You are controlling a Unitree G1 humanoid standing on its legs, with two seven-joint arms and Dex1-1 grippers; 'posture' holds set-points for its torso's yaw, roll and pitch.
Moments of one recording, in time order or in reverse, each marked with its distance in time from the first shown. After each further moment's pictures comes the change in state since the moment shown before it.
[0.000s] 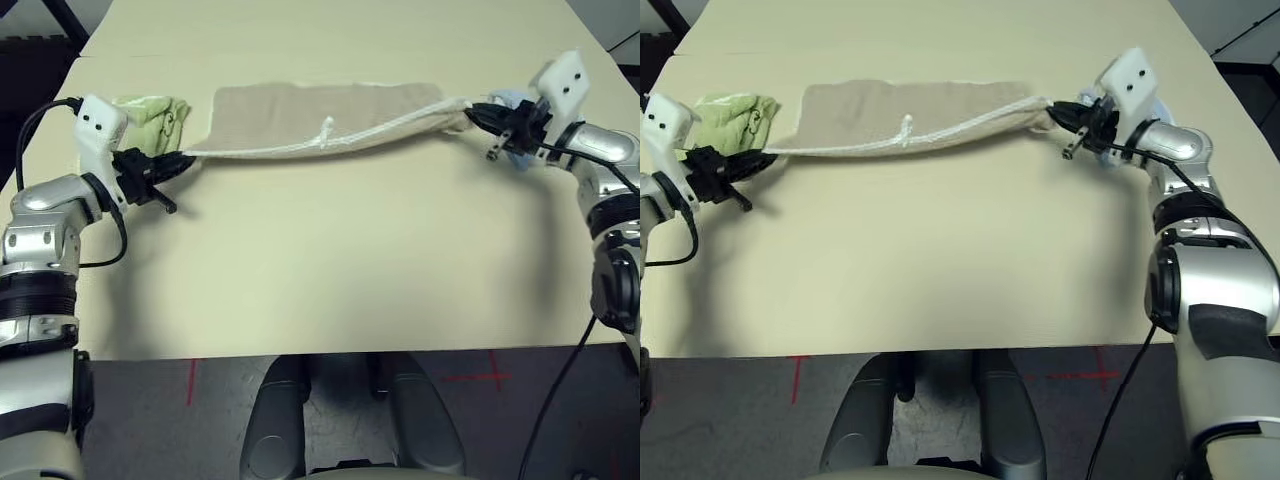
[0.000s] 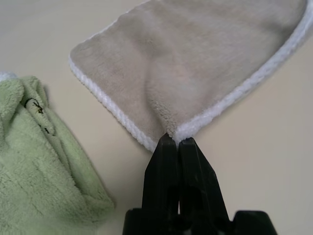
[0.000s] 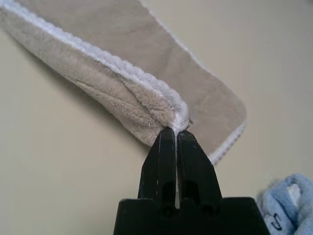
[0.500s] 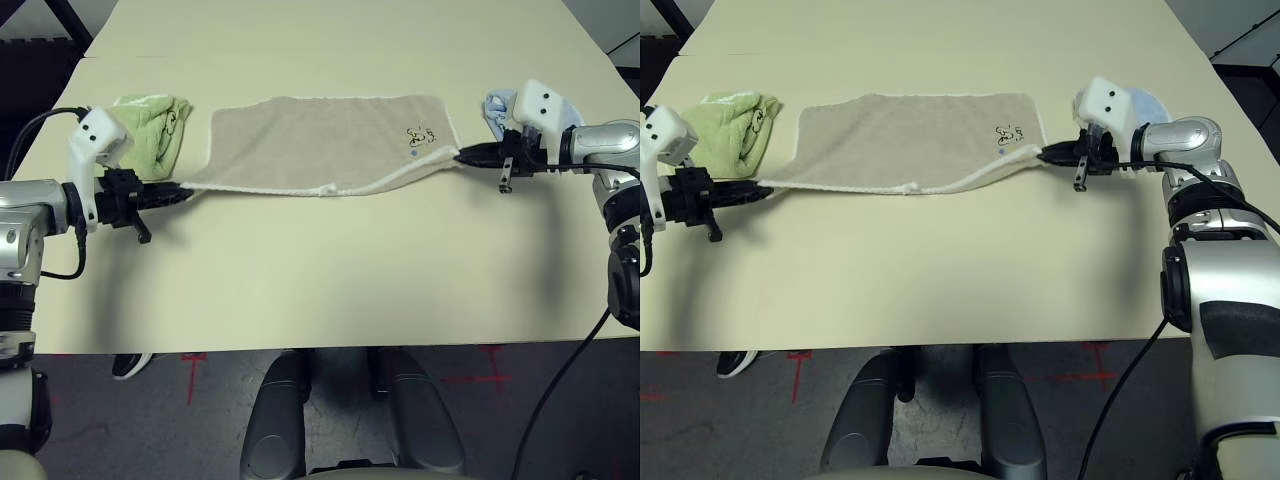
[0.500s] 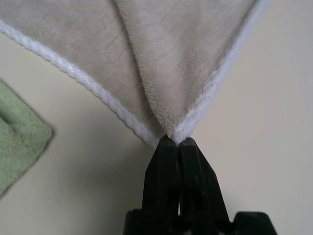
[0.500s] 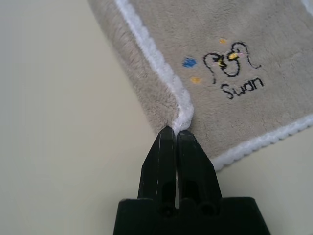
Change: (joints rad) left arm 0.118 0.230 -0.093 -0.076 0.029 0.079 -0.323; right arm -0.031 -0.076 0.119 0.000 -0.095 0.057 0.384
